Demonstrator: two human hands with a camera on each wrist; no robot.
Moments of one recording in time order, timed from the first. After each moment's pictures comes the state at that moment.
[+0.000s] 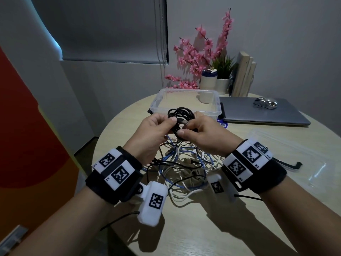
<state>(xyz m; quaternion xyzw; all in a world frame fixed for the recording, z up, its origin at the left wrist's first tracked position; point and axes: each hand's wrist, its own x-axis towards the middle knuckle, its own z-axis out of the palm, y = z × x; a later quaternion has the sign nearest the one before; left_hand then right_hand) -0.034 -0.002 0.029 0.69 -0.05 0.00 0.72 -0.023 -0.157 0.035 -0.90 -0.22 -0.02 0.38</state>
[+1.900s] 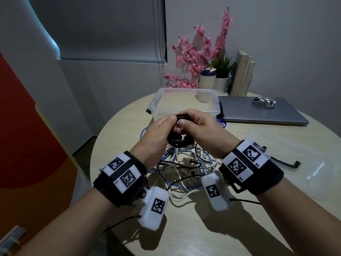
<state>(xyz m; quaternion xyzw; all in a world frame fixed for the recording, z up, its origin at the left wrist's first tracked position) -0.024 -0.009 0.006 0.69 -0.15 0.01 0.71 -0.025 -0.147 0.029 -0.74 -0.22 0.02 0.64</state>
